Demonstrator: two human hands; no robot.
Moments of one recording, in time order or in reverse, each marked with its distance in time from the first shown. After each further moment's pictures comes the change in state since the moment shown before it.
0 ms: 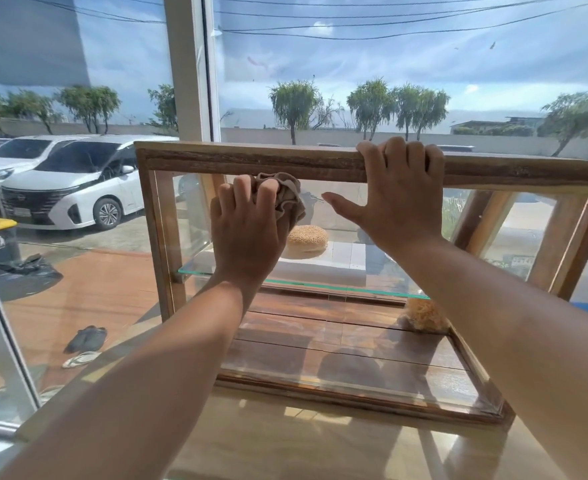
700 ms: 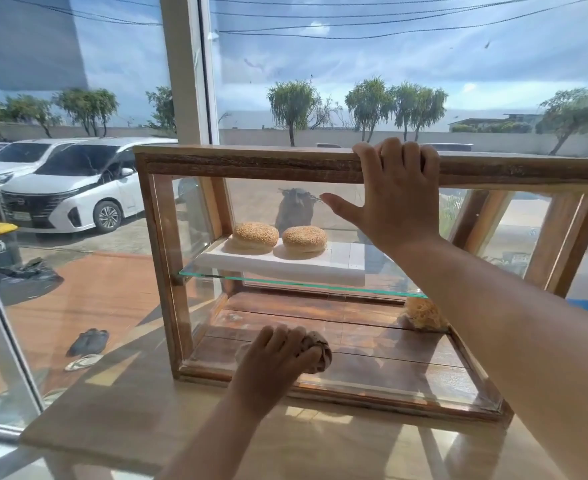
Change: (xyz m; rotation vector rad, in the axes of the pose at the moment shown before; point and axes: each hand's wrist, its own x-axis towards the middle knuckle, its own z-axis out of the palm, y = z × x) left_hand -0.182 0.018 -0.007 -0.105 -0.354 0.513; right_hand 0.001 -0.001 -0.006 0.001 -0.039 -0.005
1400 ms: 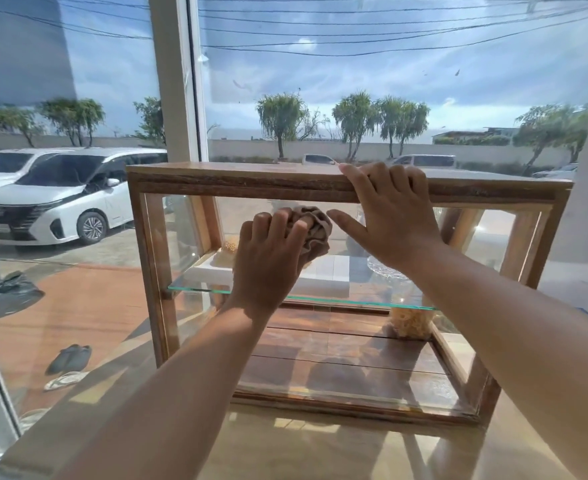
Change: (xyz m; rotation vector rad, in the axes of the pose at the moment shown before) left_hand 0.154 -0.066 -0.054 0.046 0.333 -0.267; right_hand -0.002 0.030 -0.015 0.056 -0.164 -0.123
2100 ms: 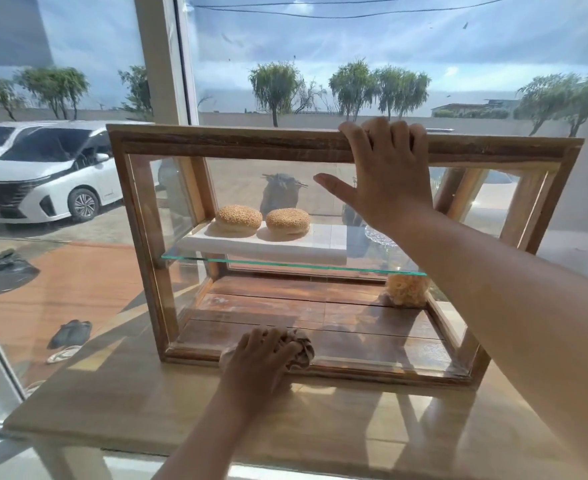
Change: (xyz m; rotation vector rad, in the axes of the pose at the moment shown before) left_hand -0.211 0.036 -0.019 -0.294 -0.663 0.010; right_hand 0.001 -0.015 -0.001 -0.049 -0.006 0.080
